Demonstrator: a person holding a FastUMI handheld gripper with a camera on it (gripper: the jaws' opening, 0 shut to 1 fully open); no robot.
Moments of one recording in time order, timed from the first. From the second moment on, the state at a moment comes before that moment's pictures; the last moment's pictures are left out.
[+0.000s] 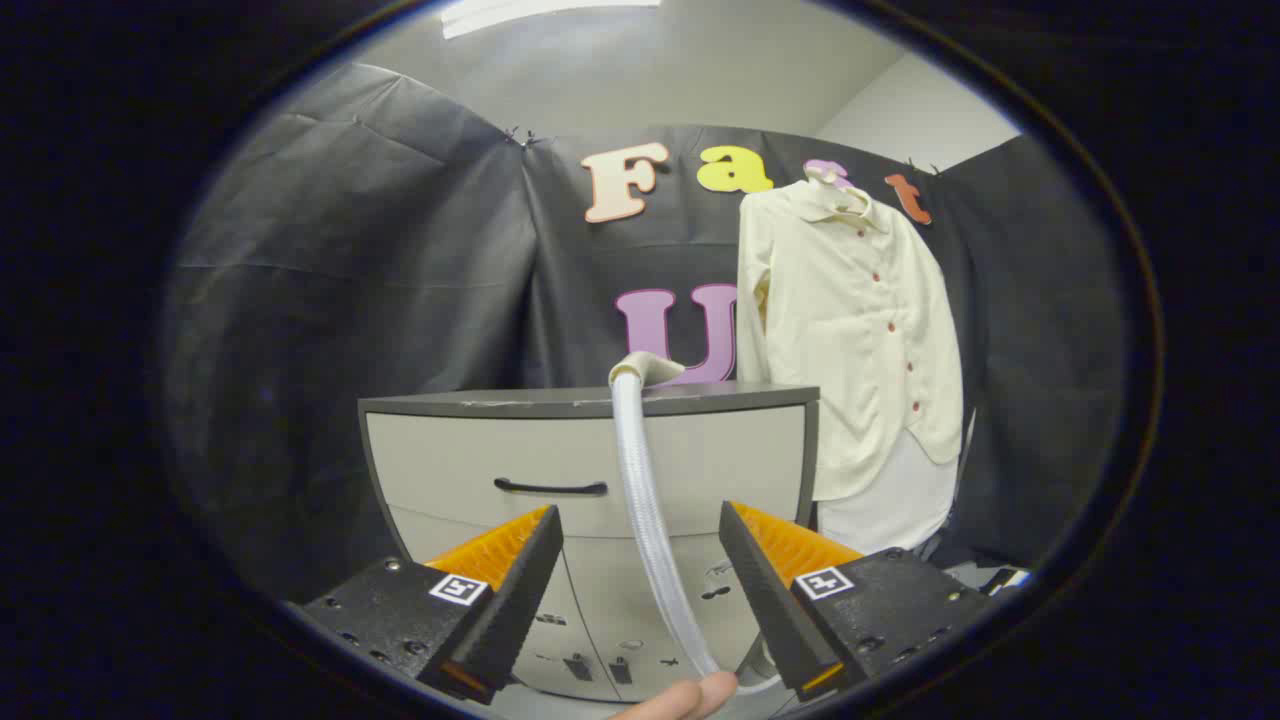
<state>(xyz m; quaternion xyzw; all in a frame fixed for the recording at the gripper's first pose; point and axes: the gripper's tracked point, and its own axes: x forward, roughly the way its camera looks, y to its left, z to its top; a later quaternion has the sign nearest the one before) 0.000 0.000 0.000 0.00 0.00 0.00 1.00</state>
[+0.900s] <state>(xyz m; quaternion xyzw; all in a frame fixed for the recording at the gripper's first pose) -0.003 -0.010 0.032 -0.02 -0.01 0.00 1.00</state>
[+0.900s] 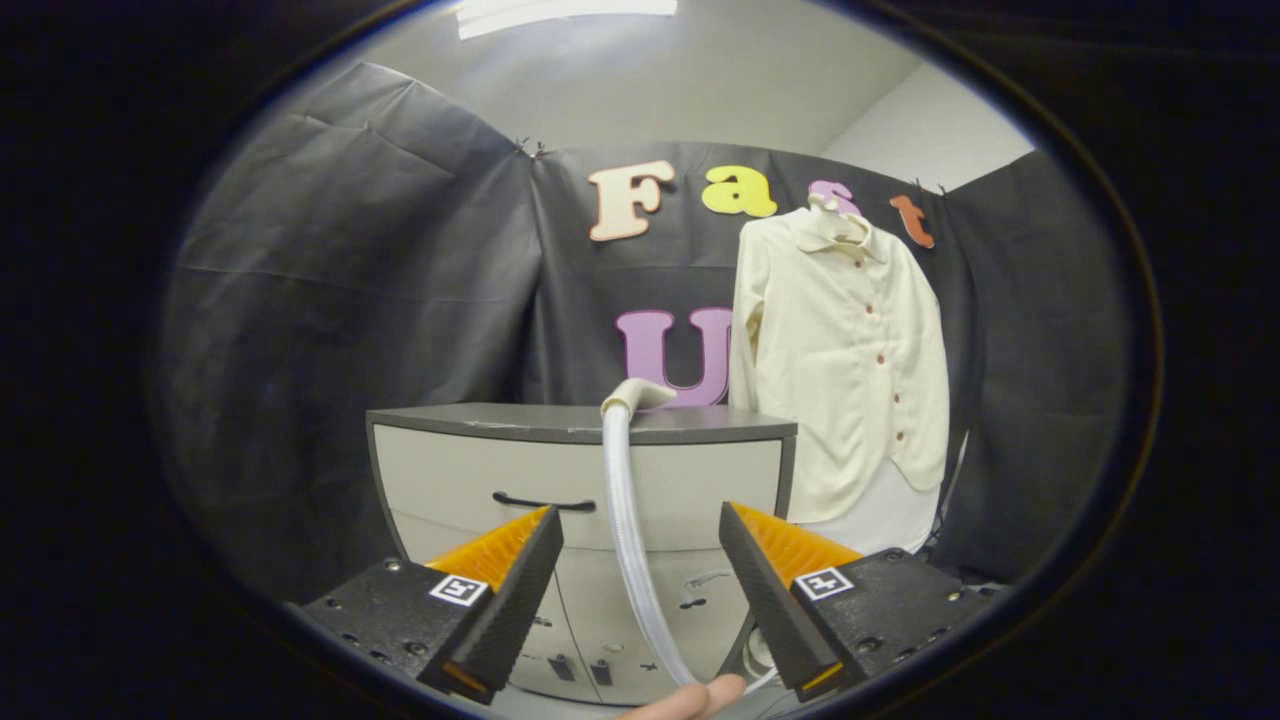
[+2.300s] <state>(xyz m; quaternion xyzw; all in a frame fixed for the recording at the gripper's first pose) 0.286 0.015 0.076 0.02 0.26 -0.05 0.96</state>
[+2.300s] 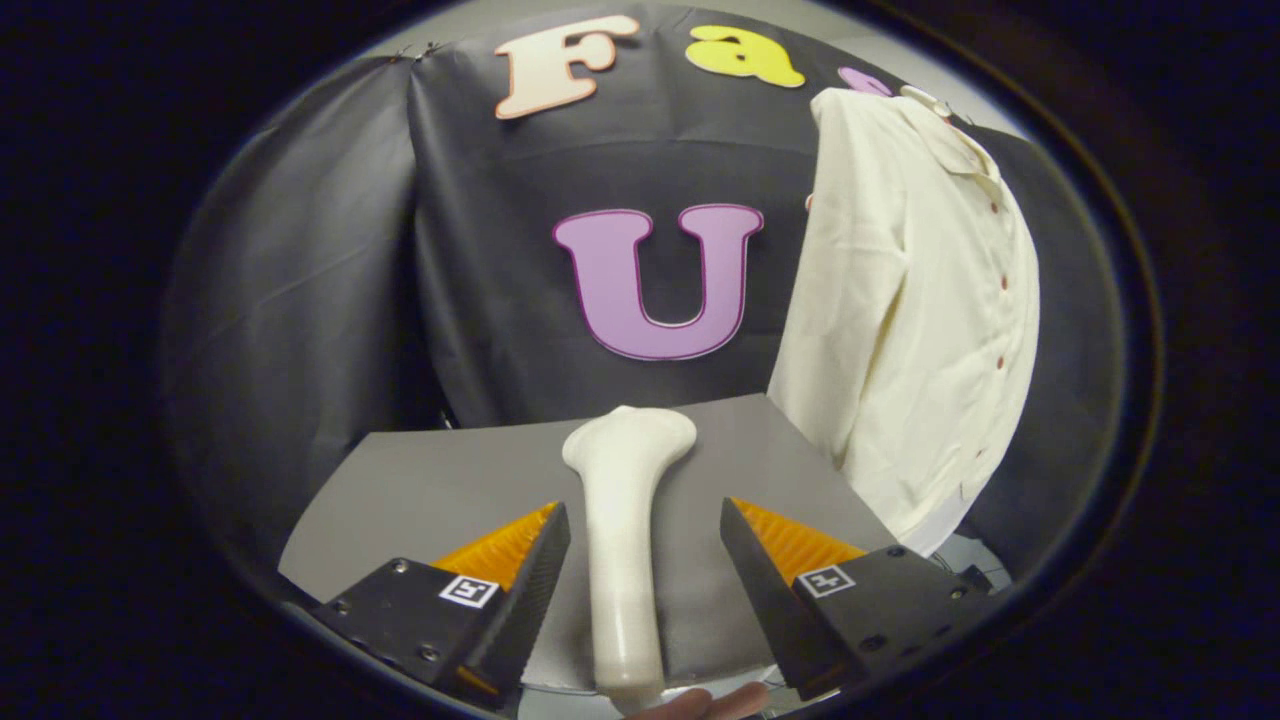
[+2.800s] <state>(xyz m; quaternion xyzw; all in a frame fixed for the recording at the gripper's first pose) 0.294 0.018 0.032 0.00 0.35 -0.06 0.94</state>
